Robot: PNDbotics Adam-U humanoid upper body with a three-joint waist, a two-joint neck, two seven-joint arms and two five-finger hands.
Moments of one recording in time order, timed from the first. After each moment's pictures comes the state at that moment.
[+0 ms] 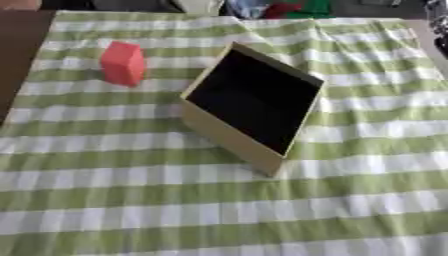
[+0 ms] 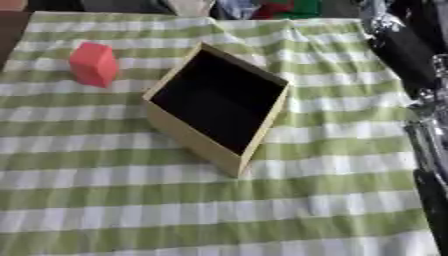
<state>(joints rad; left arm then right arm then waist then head) -0.43 0.36 0.04 -1.98 -0.35 -0.06 0.63 -0.45 -0.47 -0.03 -1.98 -0.04 0.06 -0.12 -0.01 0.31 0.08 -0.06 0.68</state>
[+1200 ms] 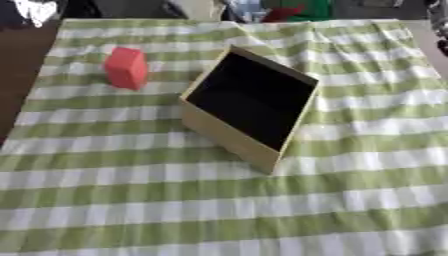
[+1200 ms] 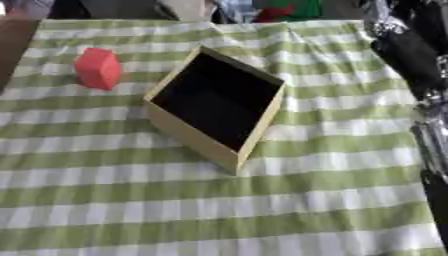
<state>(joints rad) -0.93 0.75 -0.15 -1.54 -0.60 -0.06 -0.45 -0.43 -0.48 -0.01 -1.98 -0.04 0.07 -0.10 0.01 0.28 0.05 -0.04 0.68</state>
